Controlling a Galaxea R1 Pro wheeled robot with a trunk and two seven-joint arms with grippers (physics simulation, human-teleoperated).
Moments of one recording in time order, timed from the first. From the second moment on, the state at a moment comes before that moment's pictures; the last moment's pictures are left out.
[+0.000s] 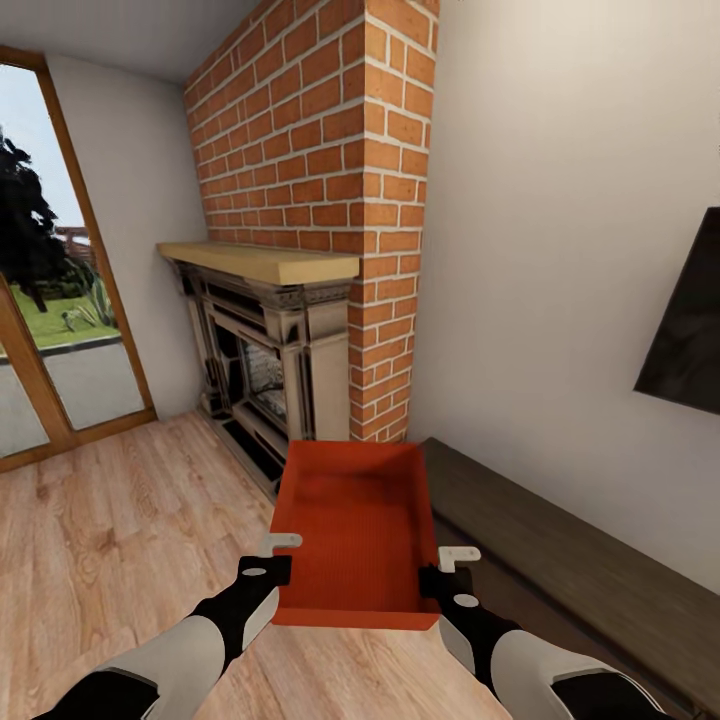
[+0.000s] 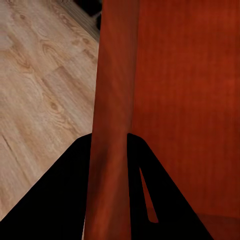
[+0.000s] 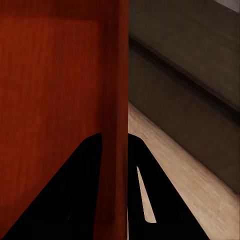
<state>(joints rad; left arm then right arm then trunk) -0.75 -0.11 -0.20 -0.19 0.15 0.06 0.28 -0.75 0.14 0.08 -0.04 -0.03 -0.21 -0.17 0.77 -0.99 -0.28</state>
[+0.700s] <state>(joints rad) -0.75 -0.11 -0.20 -0.19 0.15 0.06 0.28 -0.75 0.14 0.08 -0.04 -0.03 -0.21 -0.17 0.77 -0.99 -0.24</state>
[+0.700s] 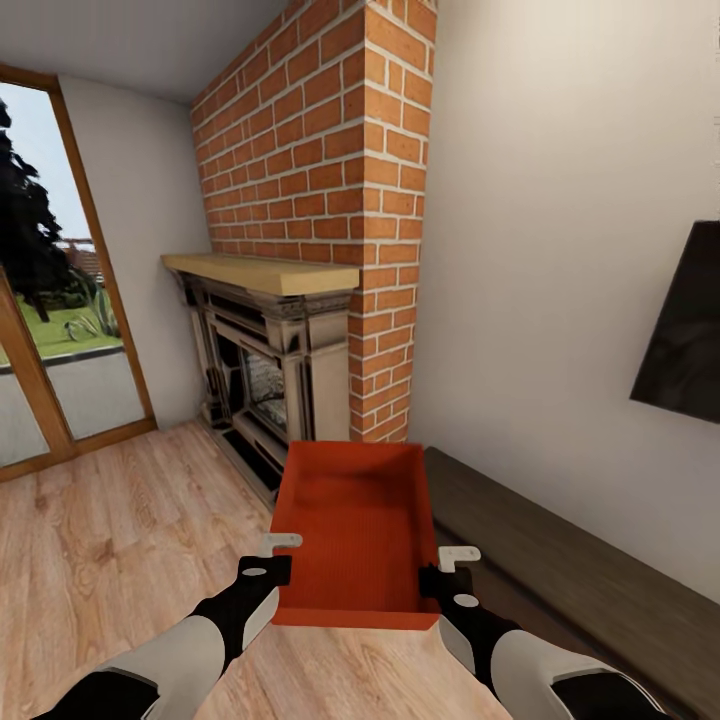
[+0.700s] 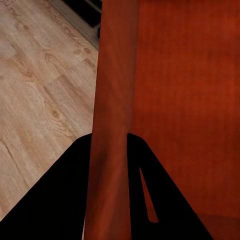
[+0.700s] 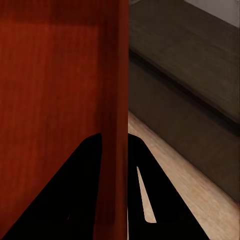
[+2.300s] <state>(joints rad) -0.75 -0.11 -0.20 -0.19 0.16 0.06 0.28 -0.75 0.13 0.07 -0.04 -0.03 -0.21 -0.17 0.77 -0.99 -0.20</state>
